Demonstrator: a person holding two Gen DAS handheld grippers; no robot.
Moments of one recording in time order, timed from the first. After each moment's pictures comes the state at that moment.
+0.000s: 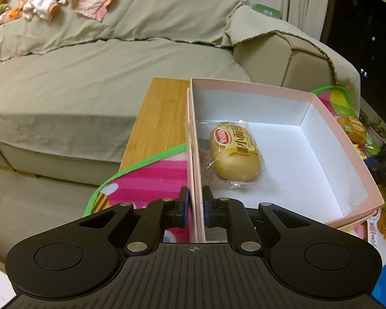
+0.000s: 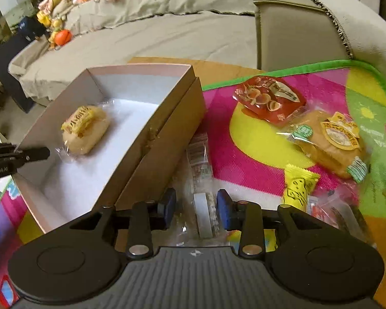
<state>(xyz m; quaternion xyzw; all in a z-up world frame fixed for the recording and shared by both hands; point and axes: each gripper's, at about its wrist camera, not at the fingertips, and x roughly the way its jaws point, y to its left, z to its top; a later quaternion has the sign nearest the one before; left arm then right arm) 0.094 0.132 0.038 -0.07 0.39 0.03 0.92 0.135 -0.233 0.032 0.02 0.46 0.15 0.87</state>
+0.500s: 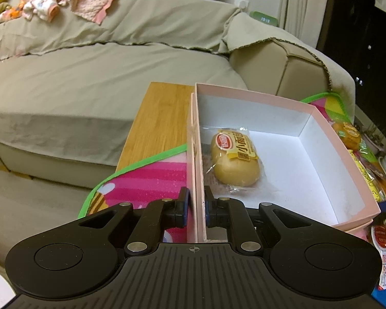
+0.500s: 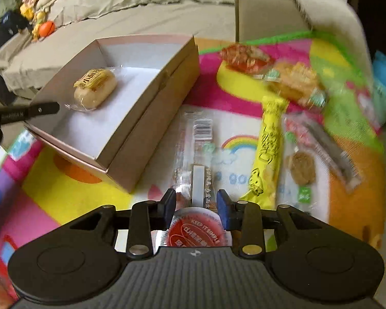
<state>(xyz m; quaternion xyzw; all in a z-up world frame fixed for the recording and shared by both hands) 0.090 0.134 0.036 -0.08 0.37 0.02 0.93 0.041 -0.223 0.042 0.00 0.47 0.09 0.88</state>
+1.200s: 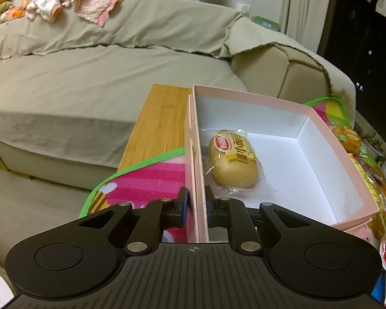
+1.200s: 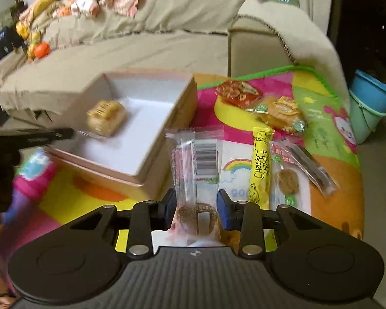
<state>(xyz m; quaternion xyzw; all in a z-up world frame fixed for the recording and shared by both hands) 0.087 0.136 0.032 -0.09 0.36 0.02 0.93 0.007 -0.208 0.086 0.02 0.42 0.06 0.90</state>
